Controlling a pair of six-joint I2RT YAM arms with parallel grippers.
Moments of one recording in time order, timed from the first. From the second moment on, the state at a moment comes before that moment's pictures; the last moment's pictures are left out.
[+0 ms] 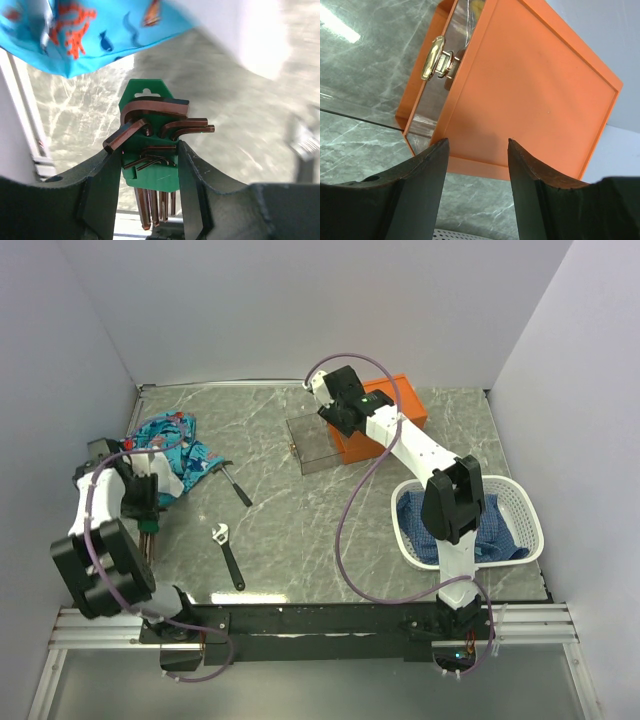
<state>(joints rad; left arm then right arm) 0.44 1.47 0.99 -0.78 0.06 0.30 0.56 2.03 1.90 -0.70 0.34 -0.48</state>
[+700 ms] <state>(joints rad) -0.05 1.41 1.32 -0.77 0.70 0.23 0.54 2.04 1.91 -0.71 0.32 -0.48</state>
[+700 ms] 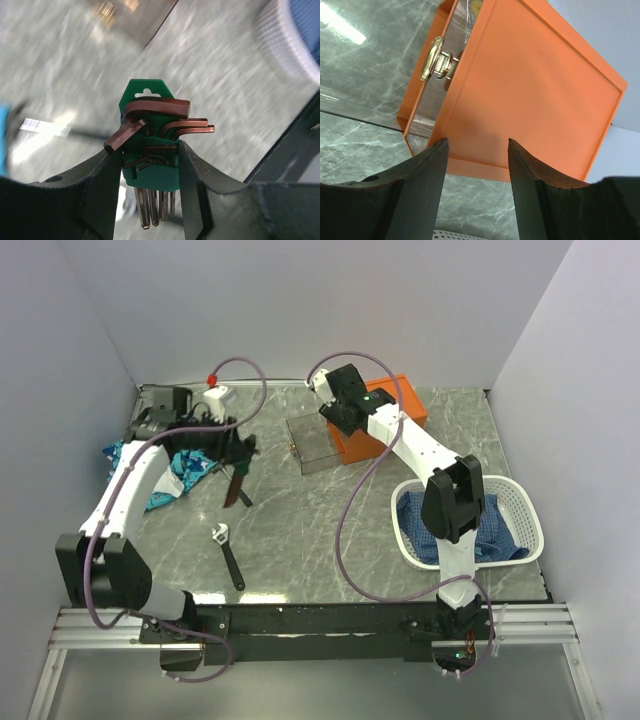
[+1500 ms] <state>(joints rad) -0.25 2.13 1.67 0.17 0.69 -0.83 0.46 1.98 1.88 -0.75 0.35 -0.48</state>
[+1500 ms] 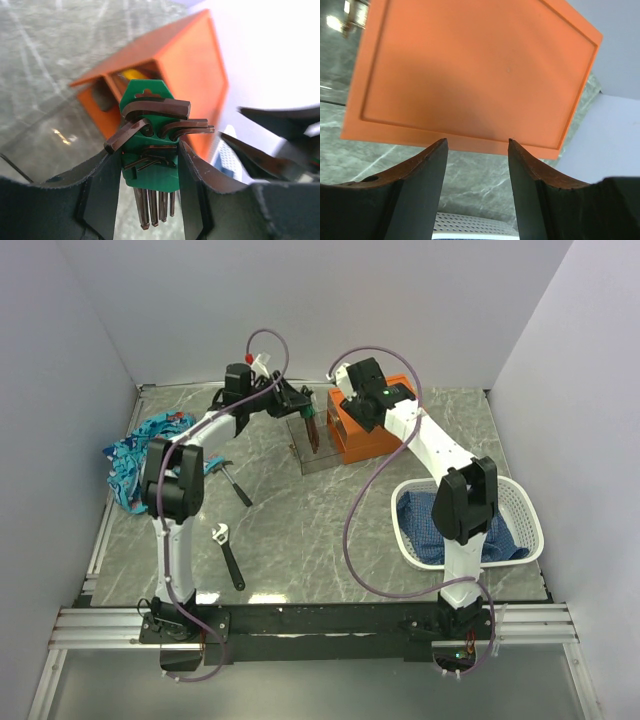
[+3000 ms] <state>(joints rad) -0.34 2.27 1.99 -0.26 0.50 -0.33 0.44 2.00 1.89 -0.76 0.35 -0.49</state>
